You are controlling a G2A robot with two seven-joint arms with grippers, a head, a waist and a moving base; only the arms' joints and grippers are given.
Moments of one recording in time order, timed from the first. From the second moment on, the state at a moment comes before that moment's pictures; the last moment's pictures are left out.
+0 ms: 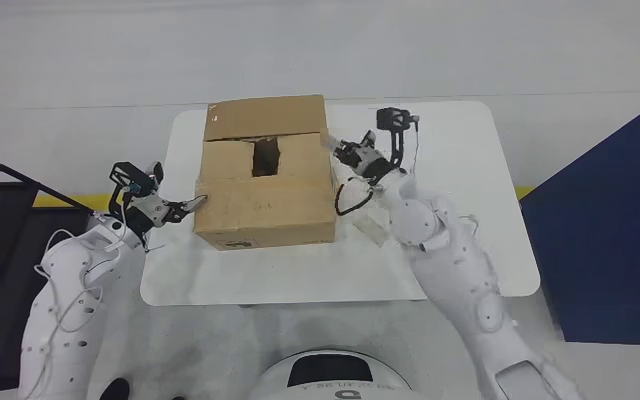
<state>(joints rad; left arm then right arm) 1.57 -1.04 -1.73 -1.60 1.29 -0.69 0.01 -1.14 -1.36 1.12 -1.56 -0.56 0.07 0.26</state>
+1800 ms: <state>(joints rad) 1.60 -1.03 -1.84 -1.47 1.09 -0.71 0.08 -0.60 -1.49 1.01 -0.57 0.02 -0.74 0.74</state>
